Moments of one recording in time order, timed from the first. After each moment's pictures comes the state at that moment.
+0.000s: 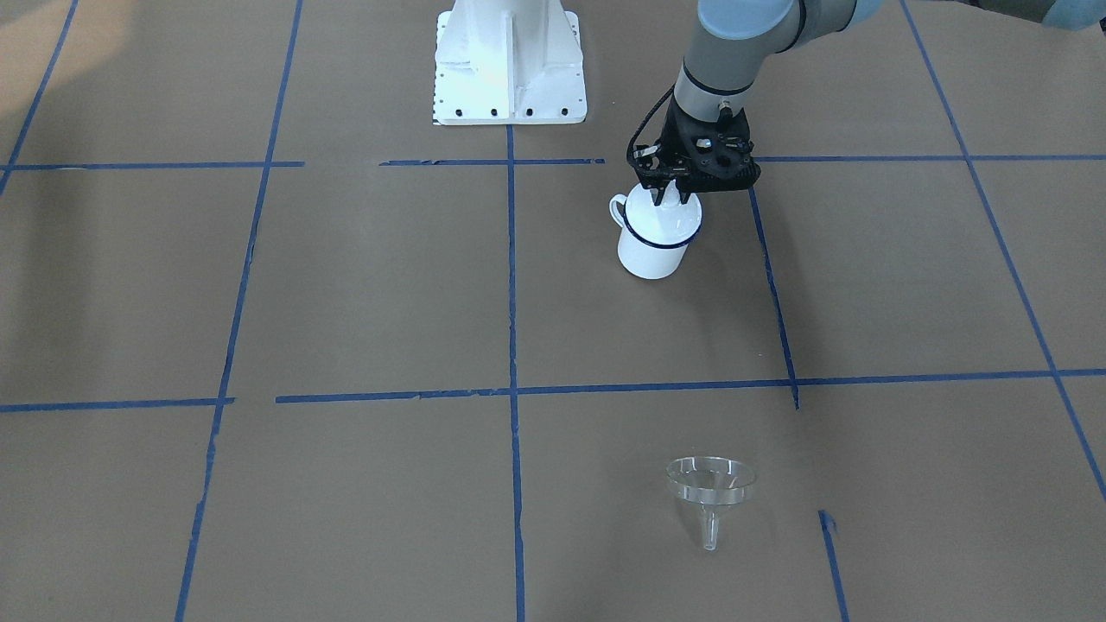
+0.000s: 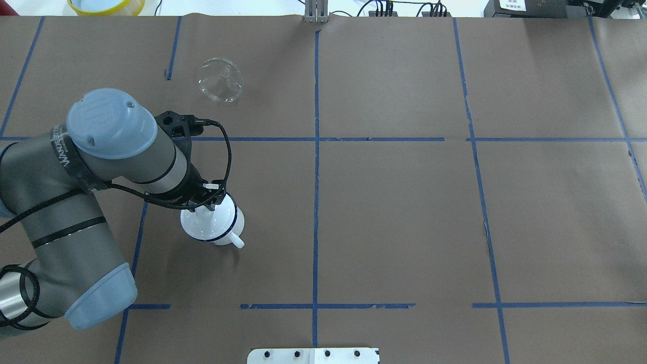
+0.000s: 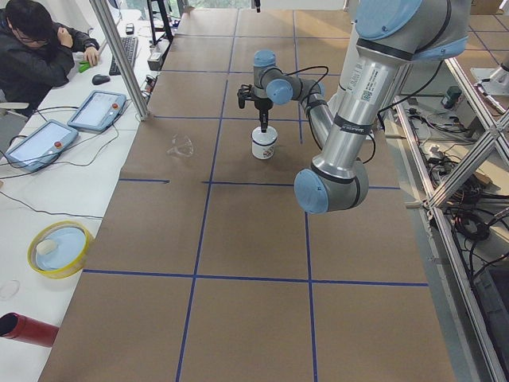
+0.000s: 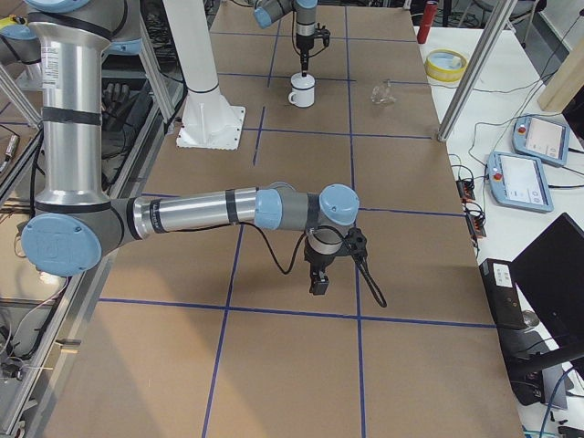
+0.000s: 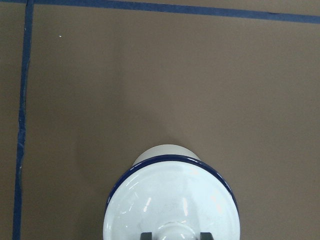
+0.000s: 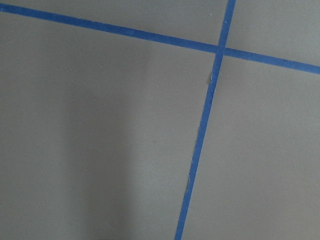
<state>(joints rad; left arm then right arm) -0.60 -2.01 -2.02 -1.40 -1.98 -1.20 1.45 -1.63 1.79 -1.79 2.31 -0.13</state>
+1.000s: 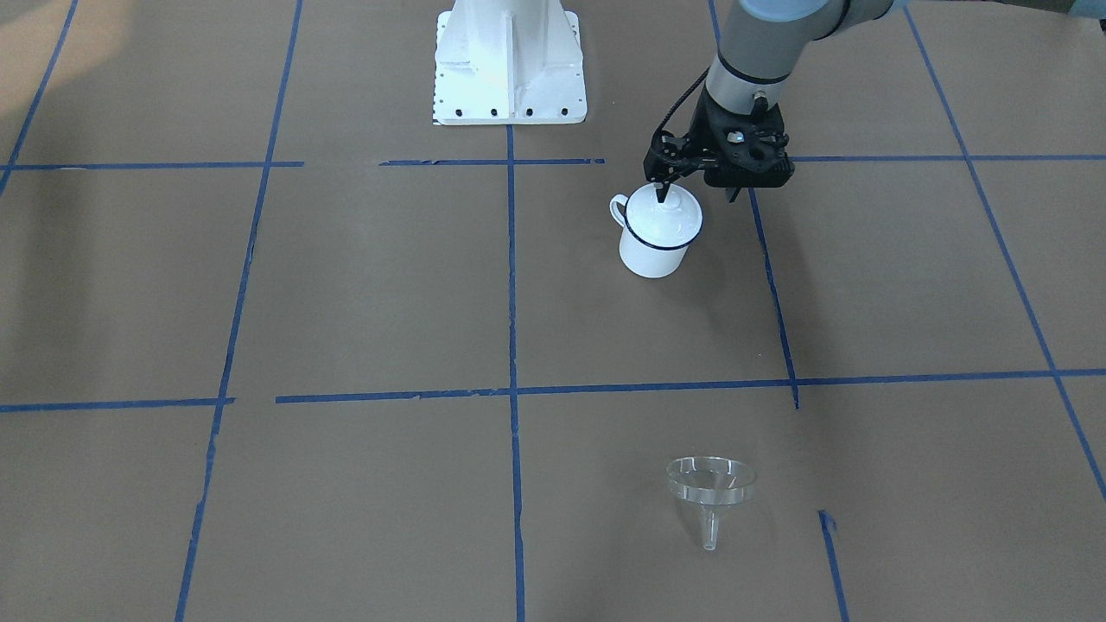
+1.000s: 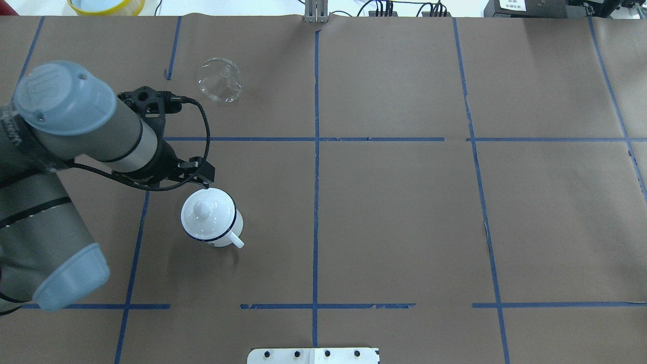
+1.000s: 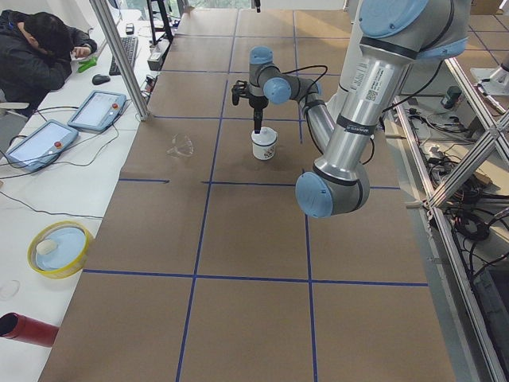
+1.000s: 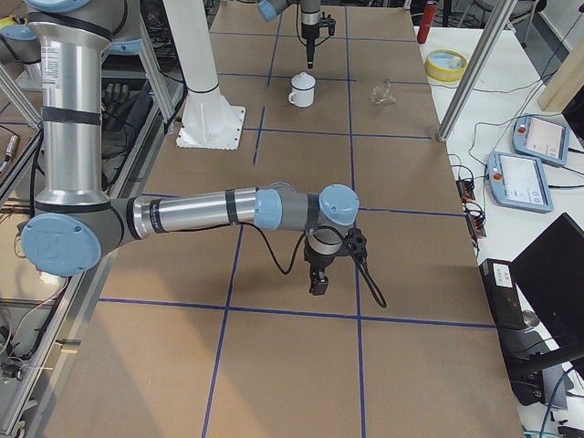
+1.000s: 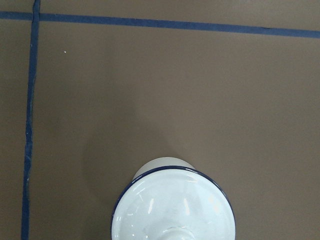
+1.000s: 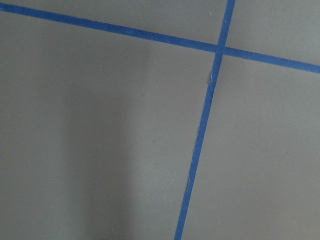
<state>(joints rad) -0.72 -1.95 -2.08 -1.44 -2.02 -1.03 1.45 -1.63 1.79 -1.79 2.31 -0.13</state>
